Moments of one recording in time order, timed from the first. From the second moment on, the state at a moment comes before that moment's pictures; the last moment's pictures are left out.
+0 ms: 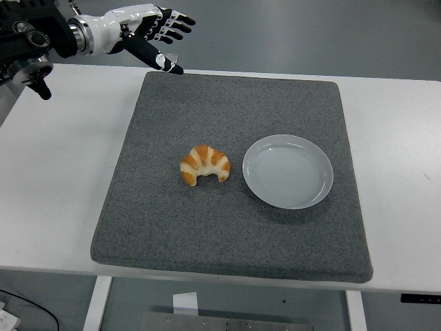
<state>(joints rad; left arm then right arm) -1.49 0.68 0.13 -1.13 0.40 -0.12 -0.09 -0.03 0.00 -0.05 0.13 0.07 -0.11 0.26</state>
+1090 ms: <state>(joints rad) -1.47 0.60 0.24 -1.30 0.75 -0.11 -0.08 -0.03 0.00 -0.05 0.13 0.07 -0.11 0.26</state>
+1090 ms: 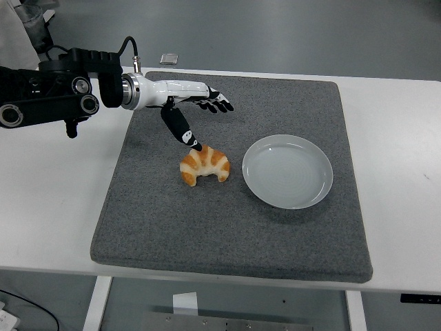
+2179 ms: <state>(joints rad) -1.34 0.51 0.33 -1.31 1.00 0.19 -0.08 -0.03 0.00 -0.05 0.13 0.07 -0.11 0.26</state>
